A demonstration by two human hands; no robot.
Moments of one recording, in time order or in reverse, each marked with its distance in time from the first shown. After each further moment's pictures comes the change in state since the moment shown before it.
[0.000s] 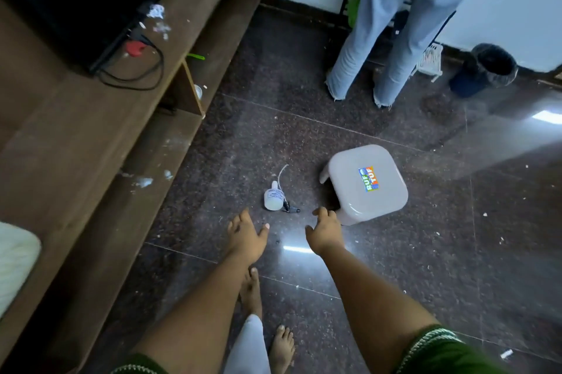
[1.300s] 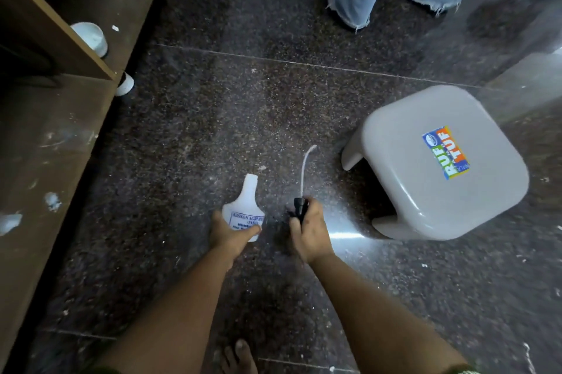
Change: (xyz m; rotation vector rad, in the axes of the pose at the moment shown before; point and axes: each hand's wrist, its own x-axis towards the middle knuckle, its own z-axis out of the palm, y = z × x) left_hand 0.394 -0.096 0.226 -0.340 0.091 -0.206; right_hand 0.344 0.116 0.263 0.395 0.090 -0.164
